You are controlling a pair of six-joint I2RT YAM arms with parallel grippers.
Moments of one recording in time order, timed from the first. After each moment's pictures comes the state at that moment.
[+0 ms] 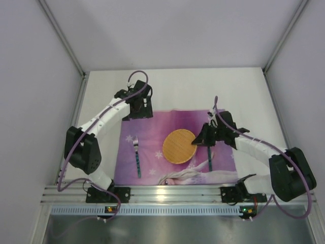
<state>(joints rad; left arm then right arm) -0.48 1.65 1.41 -0.90 -0.33 -0.57 0.40 1.30 0.60 -0.16 -0.51 0.69</state>
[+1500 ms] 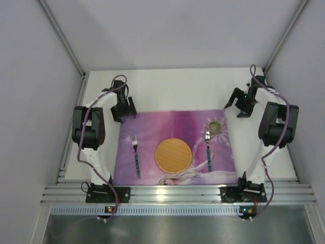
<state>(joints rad) -0.11 1.98 1.45 -0.70 -0.02 -0.45 -0.18 1.99 1.44 -0.68 -0.31 0.34</state>
